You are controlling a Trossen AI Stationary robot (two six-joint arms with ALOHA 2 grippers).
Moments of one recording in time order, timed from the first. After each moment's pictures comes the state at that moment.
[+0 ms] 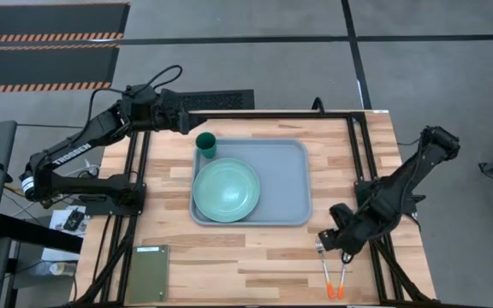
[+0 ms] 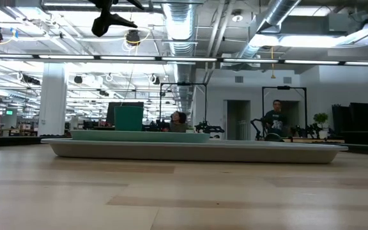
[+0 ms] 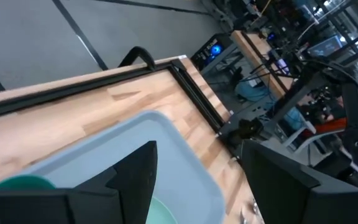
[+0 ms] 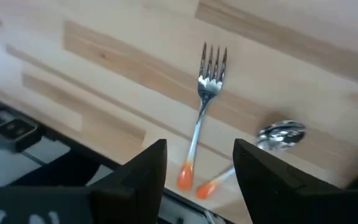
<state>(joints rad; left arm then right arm) 0.56 1.01 1.12 -0.47 0.21 -0.68 0.77 1.22 0.90 -0.87 0.03 2.01</state>
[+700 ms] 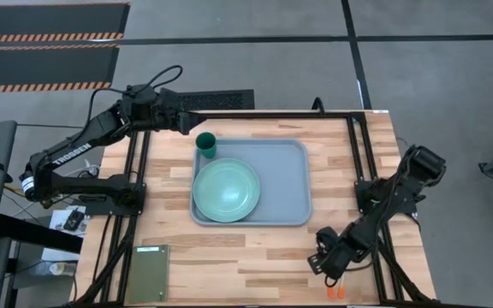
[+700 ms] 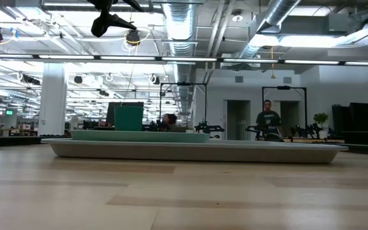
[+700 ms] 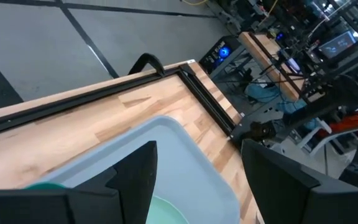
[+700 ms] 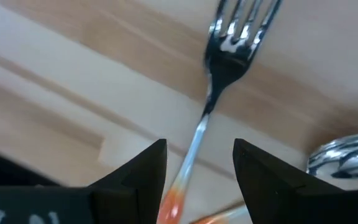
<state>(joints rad) 0.56 1.01 1.12 -0.48 0.17 -0.63 0.83 1.58 0.84 -0.51 -0.06 2.00</state>
